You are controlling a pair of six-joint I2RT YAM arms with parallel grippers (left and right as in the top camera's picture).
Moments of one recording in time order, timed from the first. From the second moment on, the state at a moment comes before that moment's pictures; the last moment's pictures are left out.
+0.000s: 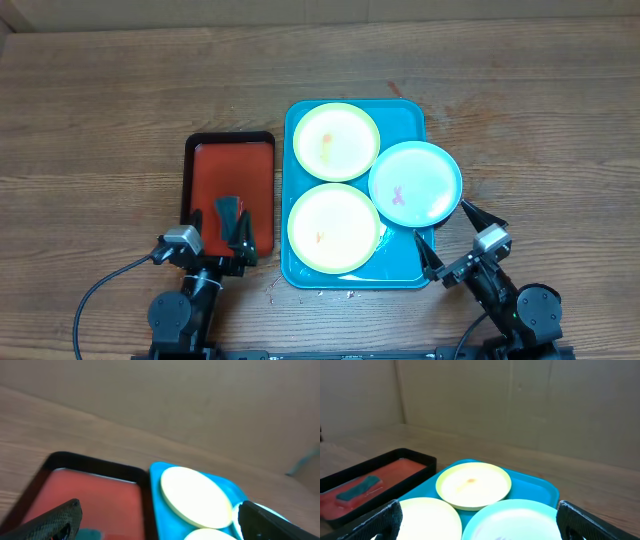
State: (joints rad) left arm -0.04 0.01 0.01 -0.04 0.16 -0.41; right arm 0.25 0.01 0.02 0.00 -0.31 0.01
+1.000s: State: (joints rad) left arm -0.04 0.99 1.25 -1.18 0.26 -0.26; right arm 0.25 0.98 1.19 -0.93 -0.46 0.09
